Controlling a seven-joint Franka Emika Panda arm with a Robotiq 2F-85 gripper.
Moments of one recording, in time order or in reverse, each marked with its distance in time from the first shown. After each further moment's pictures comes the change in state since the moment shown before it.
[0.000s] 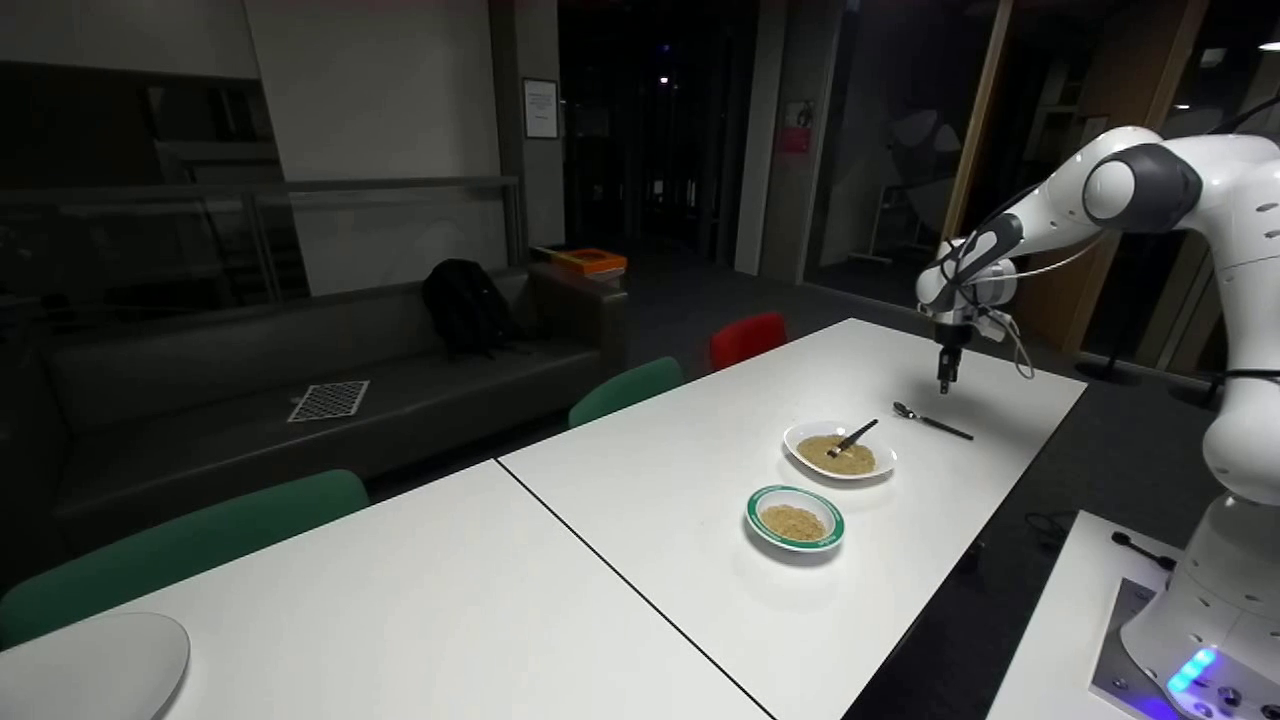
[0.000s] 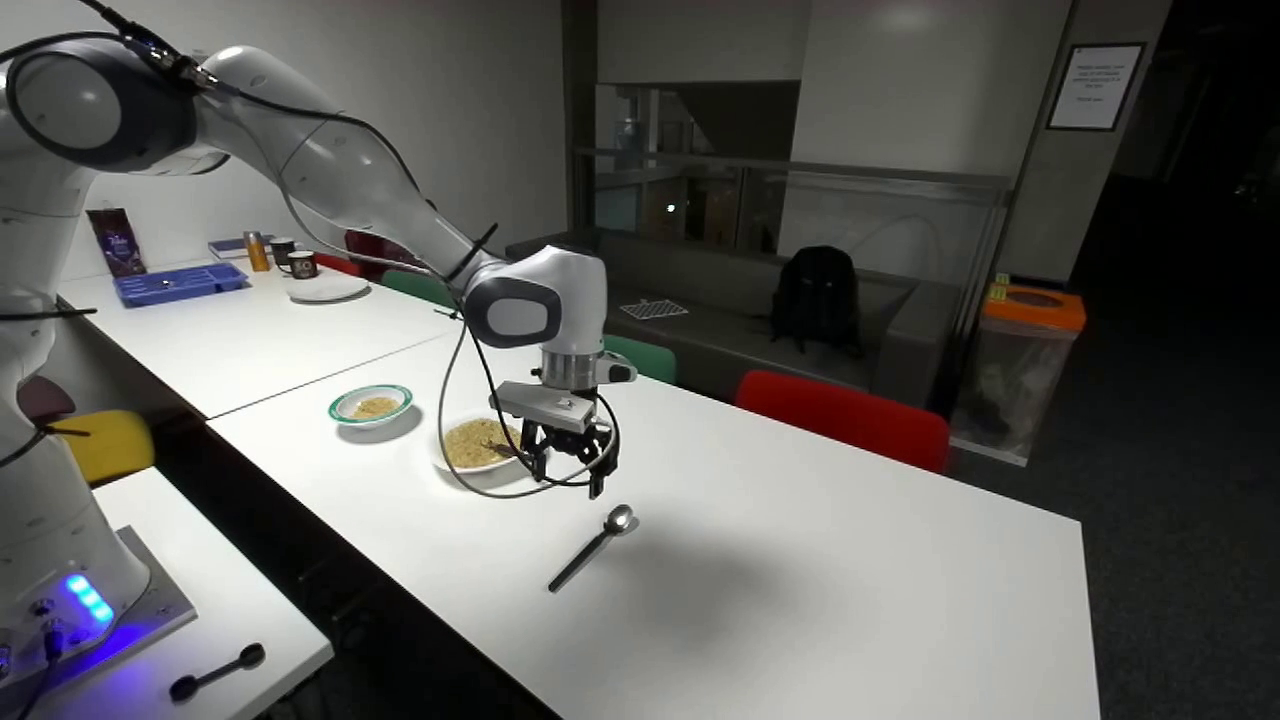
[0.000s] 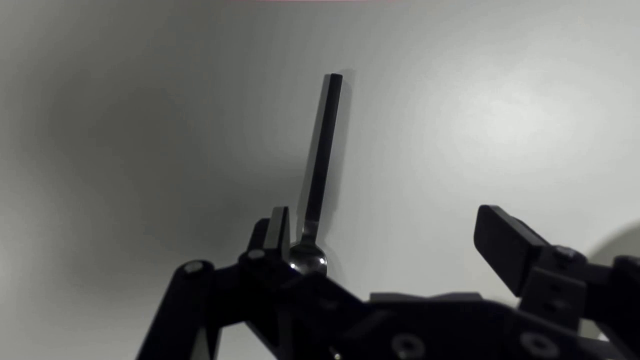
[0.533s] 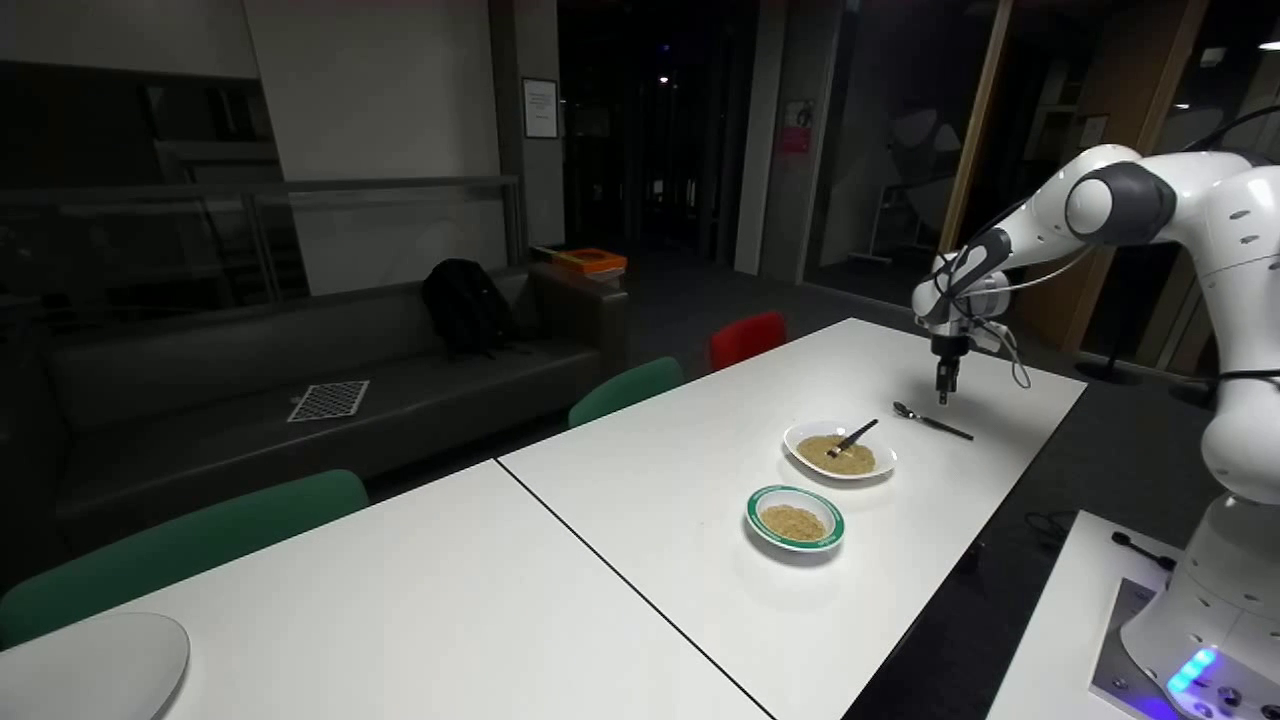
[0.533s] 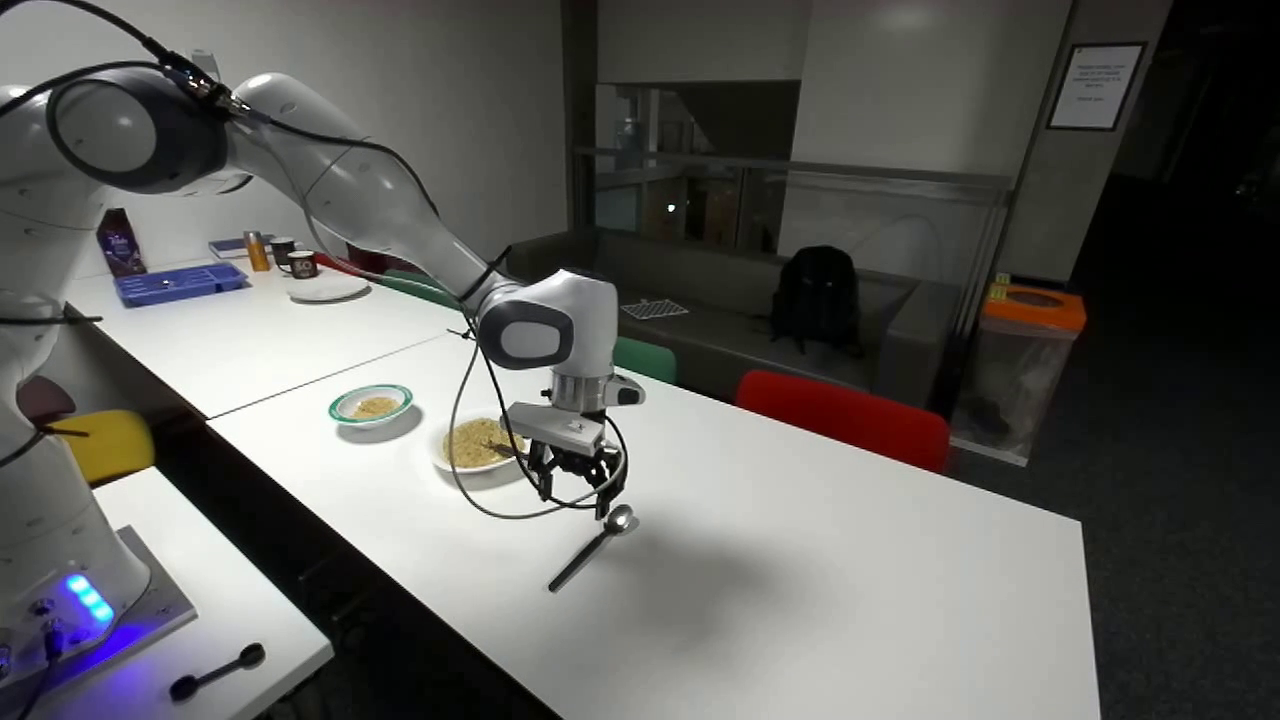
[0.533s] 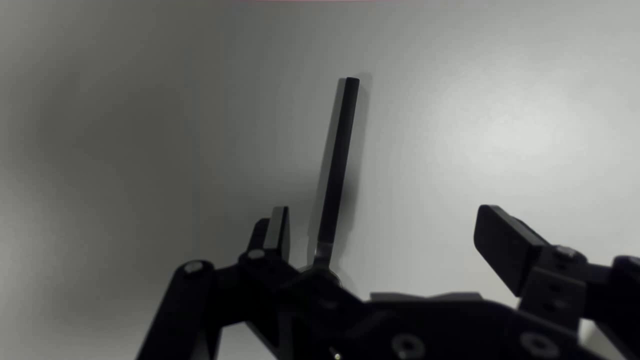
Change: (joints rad) arm -0.016 0.088 0.002 0.059 0.000 0.002 0.000
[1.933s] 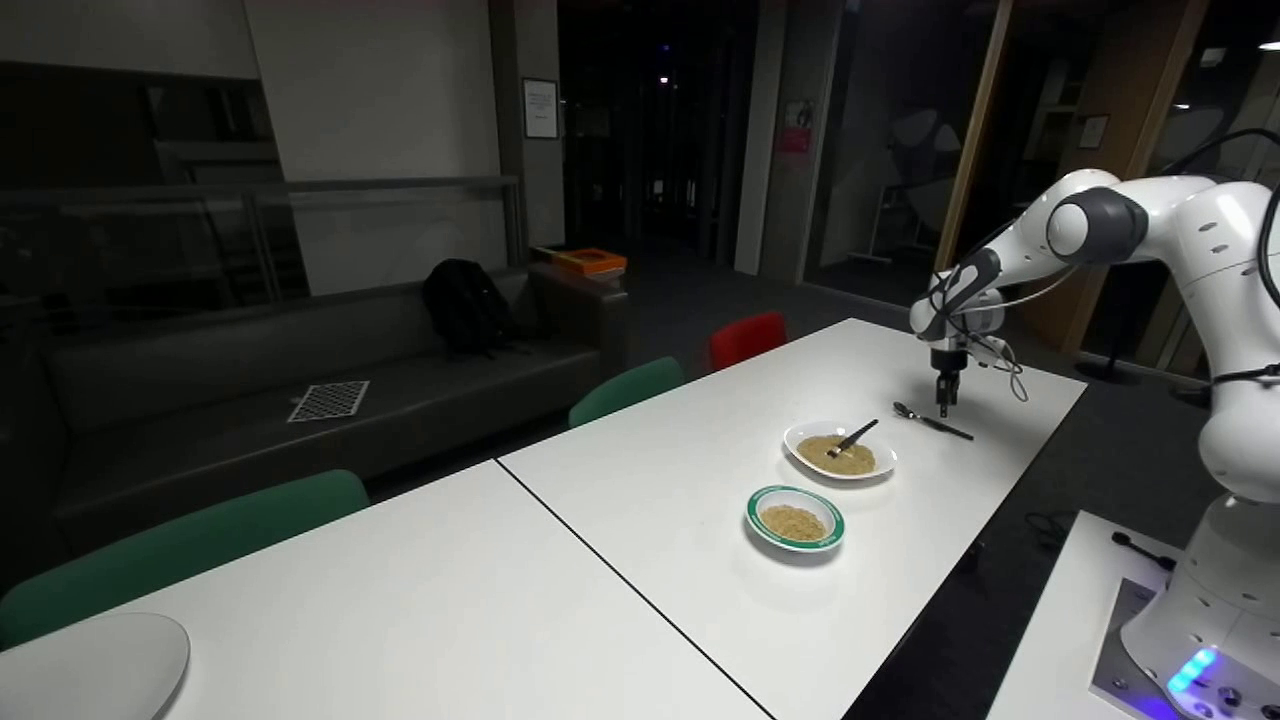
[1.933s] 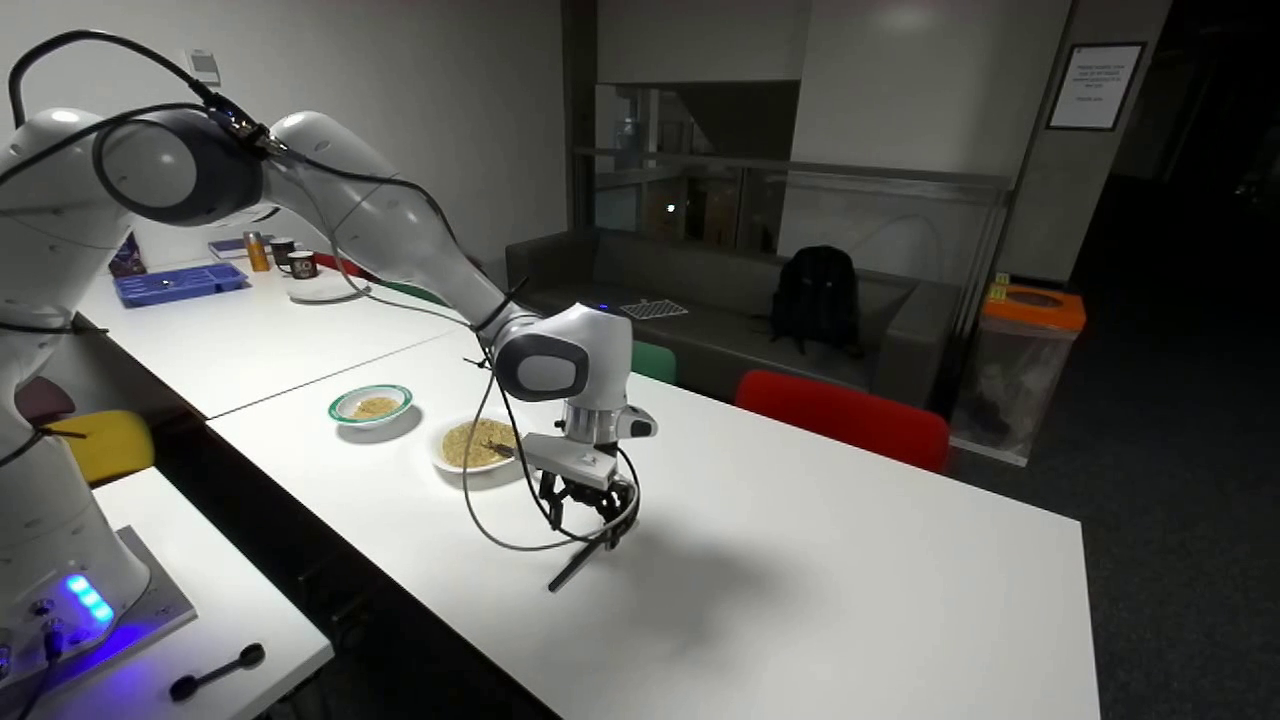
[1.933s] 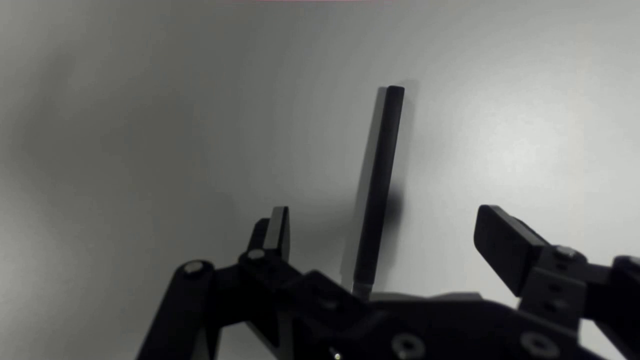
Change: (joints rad) arm -0.029 0.118 0.002 0.086 0.000 0.010 0.000
